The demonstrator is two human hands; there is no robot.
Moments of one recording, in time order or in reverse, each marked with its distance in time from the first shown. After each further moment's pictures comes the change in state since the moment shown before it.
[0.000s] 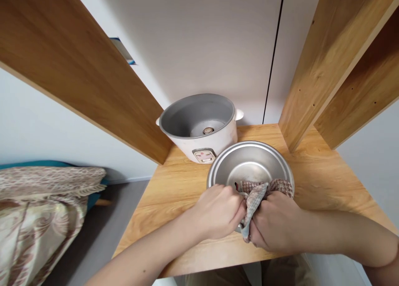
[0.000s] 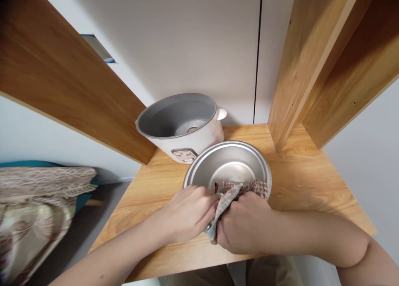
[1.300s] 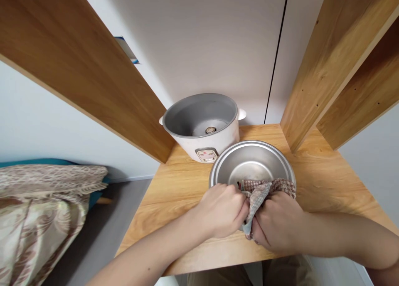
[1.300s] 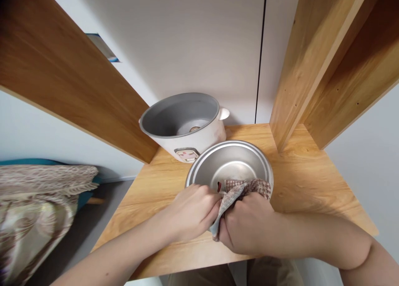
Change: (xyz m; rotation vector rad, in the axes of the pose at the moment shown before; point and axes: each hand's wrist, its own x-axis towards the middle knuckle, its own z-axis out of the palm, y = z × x) left_hand 0.000 0.001 0.001 -0.007 0.012 -0.043; right_hand 0.001 -0.005 0.008 -0.008 0.024 0.095
